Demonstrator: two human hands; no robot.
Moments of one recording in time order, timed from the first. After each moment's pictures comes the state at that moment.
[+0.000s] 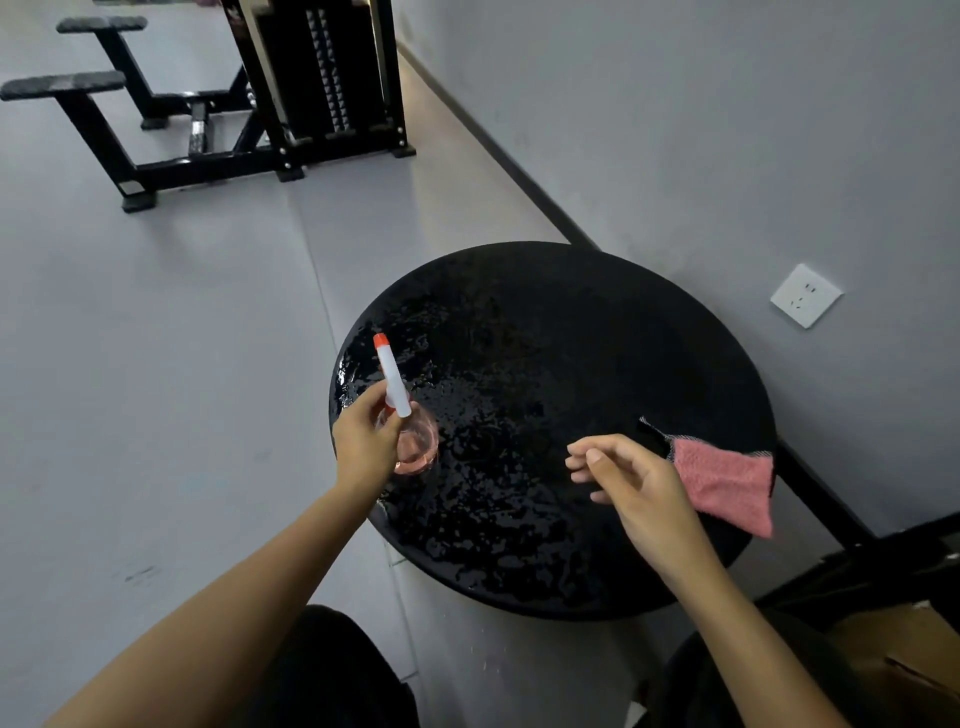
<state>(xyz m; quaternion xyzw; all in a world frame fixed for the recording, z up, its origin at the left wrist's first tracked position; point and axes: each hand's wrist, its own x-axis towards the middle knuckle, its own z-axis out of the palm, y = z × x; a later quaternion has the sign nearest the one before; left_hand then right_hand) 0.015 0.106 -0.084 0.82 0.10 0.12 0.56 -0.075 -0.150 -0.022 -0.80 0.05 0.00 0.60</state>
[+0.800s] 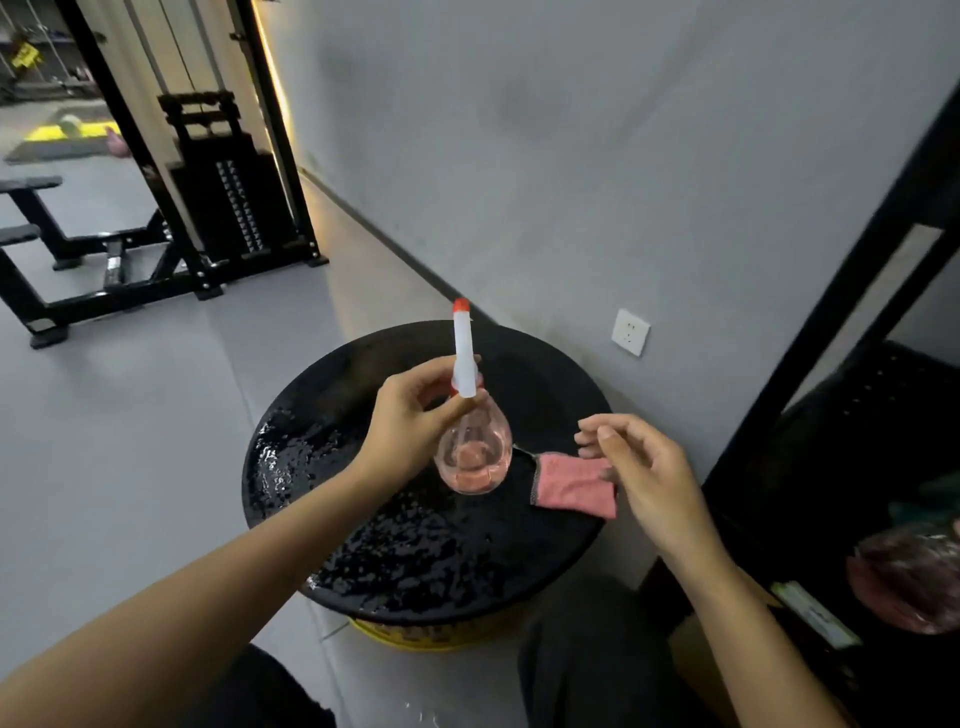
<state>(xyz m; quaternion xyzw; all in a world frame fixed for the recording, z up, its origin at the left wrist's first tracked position) -0.068 -0.056 0.088 0.74 -0.25 0.03 0.63 -0.171 -0.265 0.070 -0.75 0.06 -0.19 0.63</state>
